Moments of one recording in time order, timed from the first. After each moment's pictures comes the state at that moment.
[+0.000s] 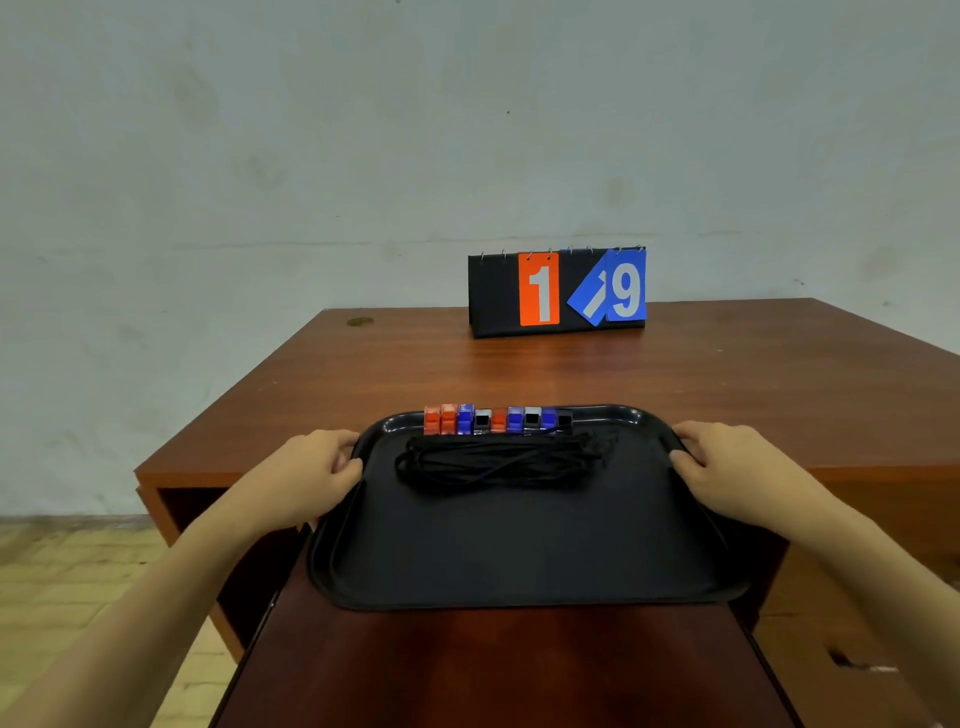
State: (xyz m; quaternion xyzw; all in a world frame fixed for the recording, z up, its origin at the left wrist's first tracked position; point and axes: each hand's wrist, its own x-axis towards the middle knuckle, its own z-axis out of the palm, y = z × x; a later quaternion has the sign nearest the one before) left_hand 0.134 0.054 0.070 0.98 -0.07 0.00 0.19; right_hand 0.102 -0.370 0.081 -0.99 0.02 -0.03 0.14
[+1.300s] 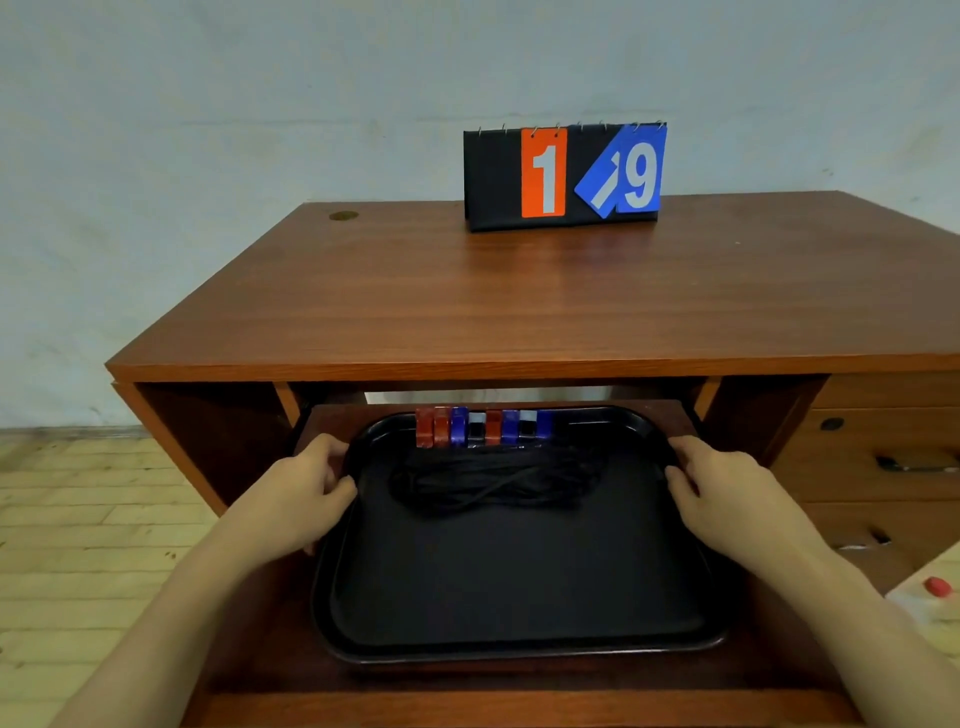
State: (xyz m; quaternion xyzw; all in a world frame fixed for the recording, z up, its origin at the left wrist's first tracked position) left_hand 0.067 0.060 -0.030 0.96 -0.02 -0.07 0.26; right_hand 0.047 -0.358 -0.050 -0.99 0.04 -0.06 0.13
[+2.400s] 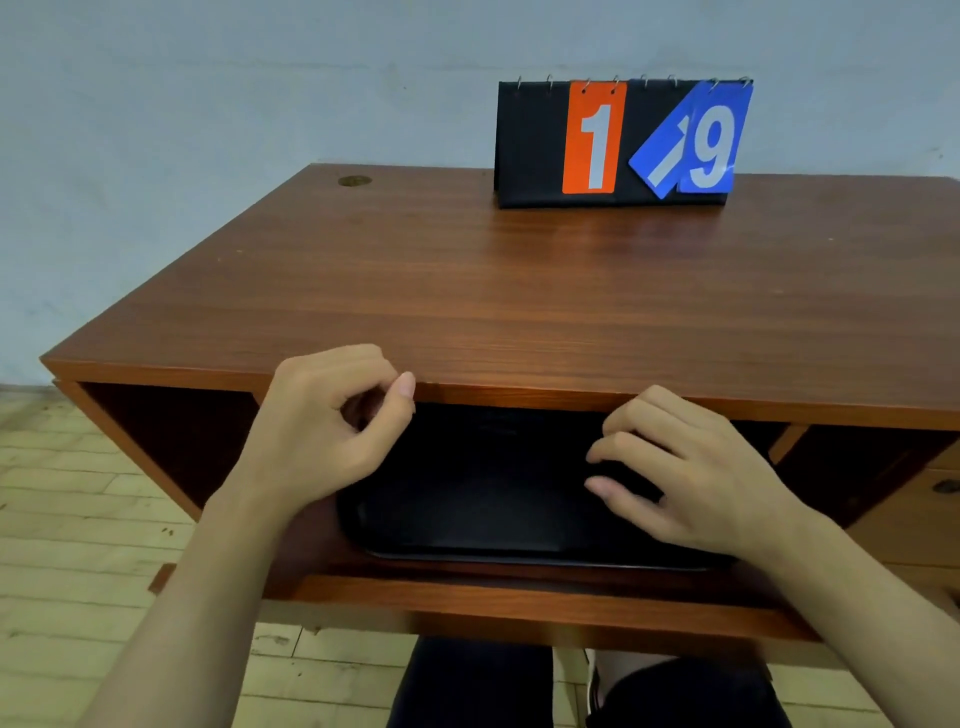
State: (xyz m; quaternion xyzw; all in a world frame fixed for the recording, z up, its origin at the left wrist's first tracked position) left_hand 0.135 0.020 0.009 0.87 -0.24 0.31 0.30; right_hand 0.137 -0.310 -0.021 -0.84 -0.44 -0.29 0.10
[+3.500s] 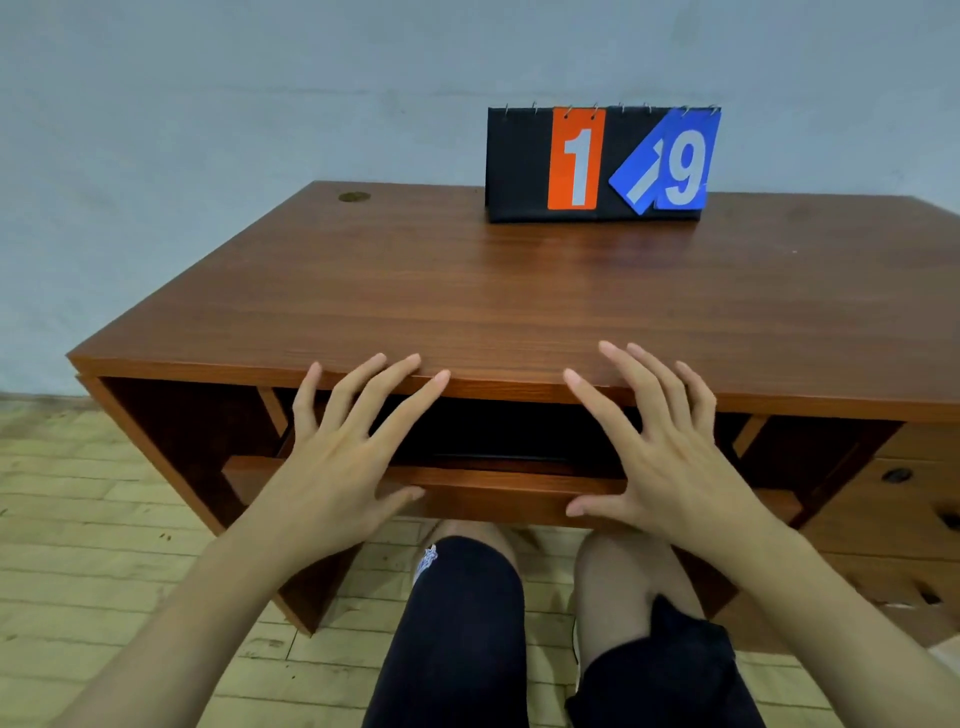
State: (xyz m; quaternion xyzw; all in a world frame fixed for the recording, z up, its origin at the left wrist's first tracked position) left_hand 0.102 0.014 -0.028 0.96 -0.22 0.19 0.01; right_hand 0.116 -0.316 -0.033 -0.94 -0.25 -0.24 -0.04
